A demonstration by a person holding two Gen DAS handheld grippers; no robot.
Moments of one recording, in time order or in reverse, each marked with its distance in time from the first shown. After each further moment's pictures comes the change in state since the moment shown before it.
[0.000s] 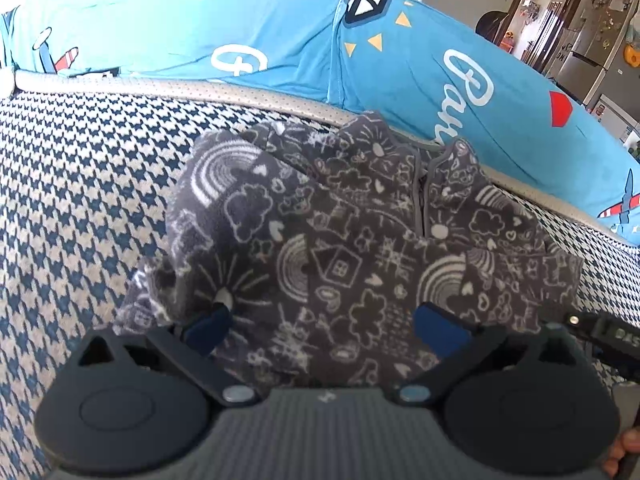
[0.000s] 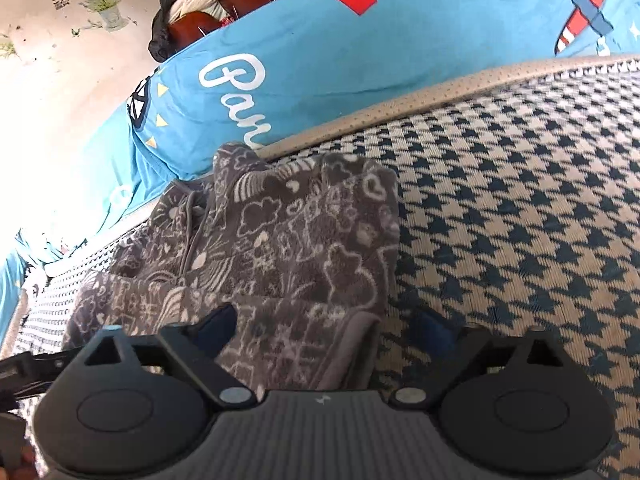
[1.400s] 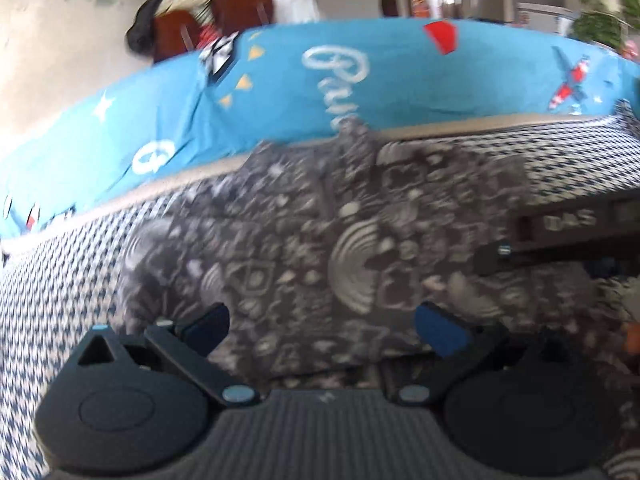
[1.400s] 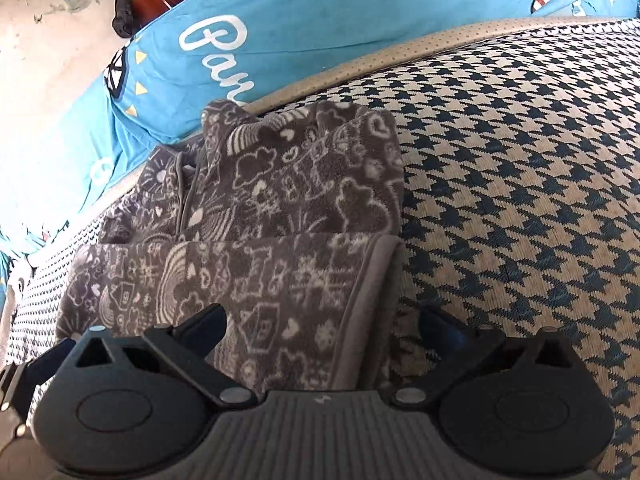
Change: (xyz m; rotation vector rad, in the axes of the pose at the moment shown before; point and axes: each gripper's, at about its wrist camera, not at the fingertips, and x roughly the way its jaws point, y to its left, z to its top) left arm -0.013 -0.091 -0.051 0.468 -0.131 0.086; right arm -0.013 0.015 -0.011 0.092 0.136 -0.073
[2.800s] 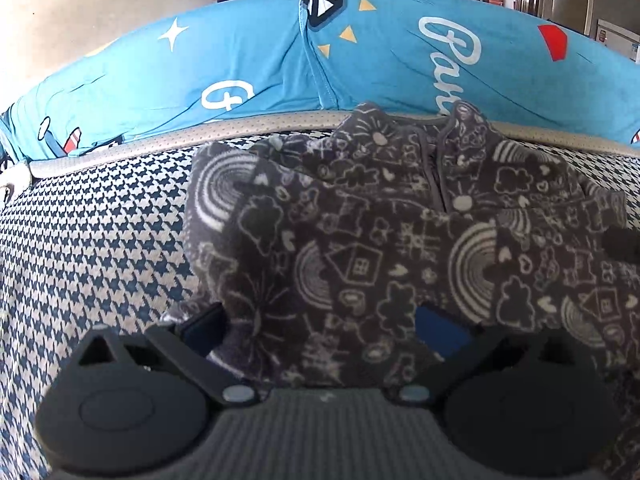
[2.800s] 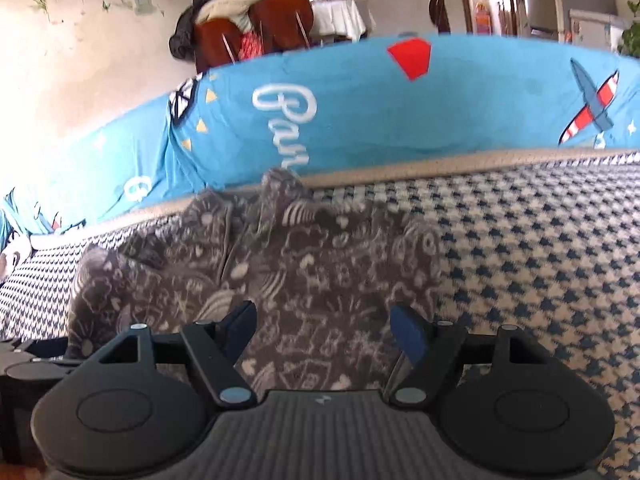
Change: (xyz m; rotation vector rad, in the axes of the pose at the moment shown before) left arm 0.033 0.067 0.004 -0.219 0.128 0.099; right arm -0.034 0.044 -0.002 -0.236 -0.249 -0.038
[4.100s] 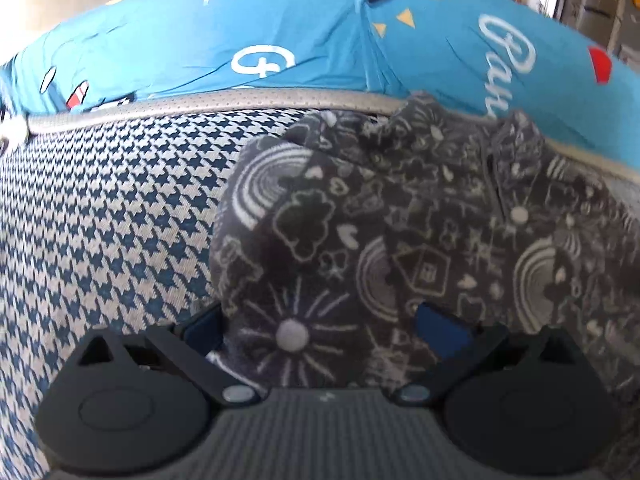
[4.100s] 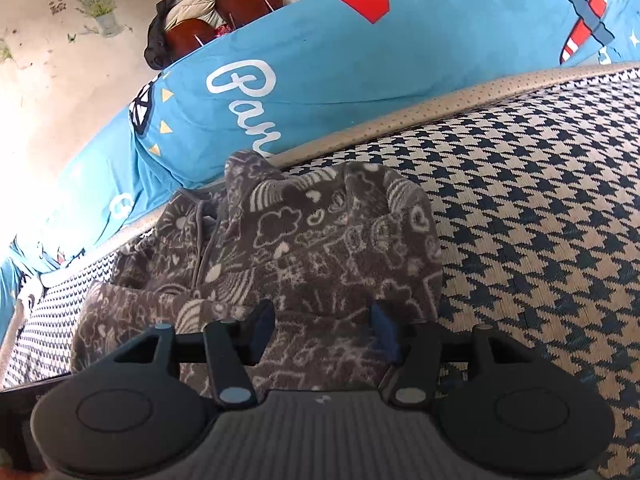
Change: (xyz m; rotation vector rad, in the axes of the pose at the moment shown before) left arm 0.034 0.041 0.003 -0.073 0.053 -0.029; right arm 0.049 -0.037 -0.007 0.157 0.091 0.088
